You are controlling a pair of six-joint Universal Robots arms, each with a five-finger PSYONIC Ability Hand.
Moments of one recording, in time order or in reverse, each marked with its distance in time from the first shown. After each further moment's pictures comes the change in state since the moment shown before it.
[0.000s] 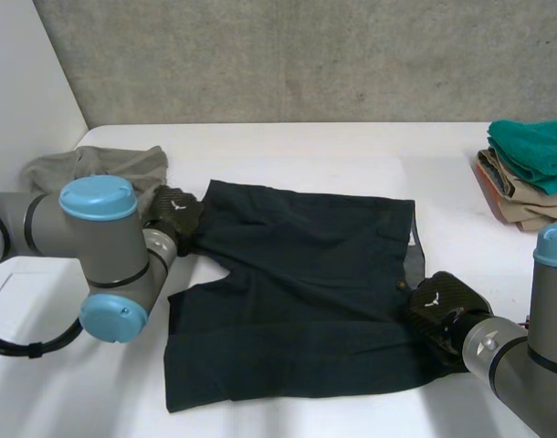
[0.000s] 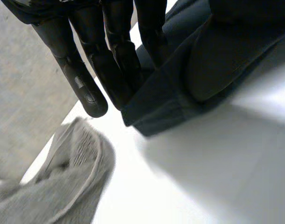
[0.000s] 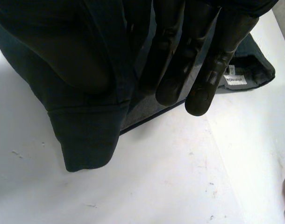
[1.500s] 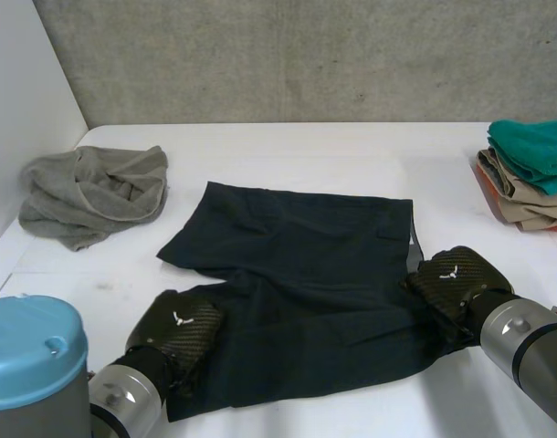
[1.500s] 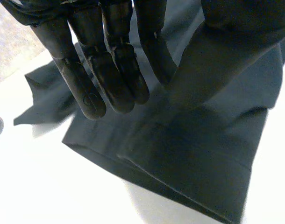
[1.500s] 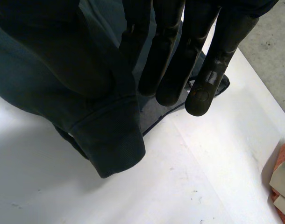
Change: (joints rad) left arm -0.234 0.602 -0.660 -0.153 -0.035 -0.307; right arm -0.002 -0.145 -0.021 0.061 -0.003 0.215; left_hand 0.007 -0.001 0.002 0.000 0.015; right_hand 0.000 0.000 0.000 0.000 0.000
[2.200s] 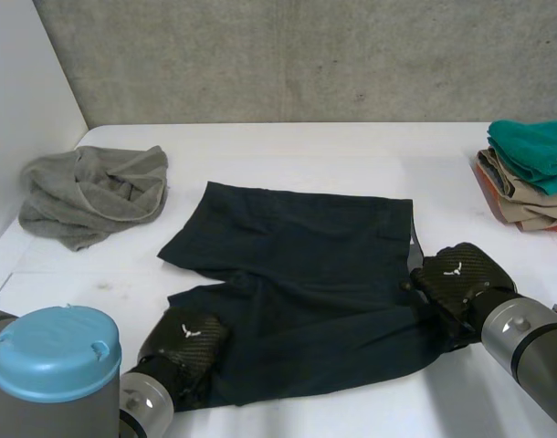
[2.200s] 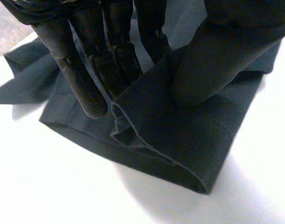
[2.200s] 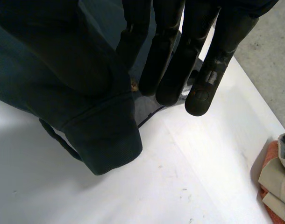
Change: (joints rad) left arm -0.007 -0.120 -0.008 0.070 -0.014 0.011; right arm -0.022 0.009 0.028 -0.075 0.000 -0.007; left_hand -0.022 -0.002 -0.007 -0.004 0.003; right_hand 0.000 0.000 0.000 0.000 0.000
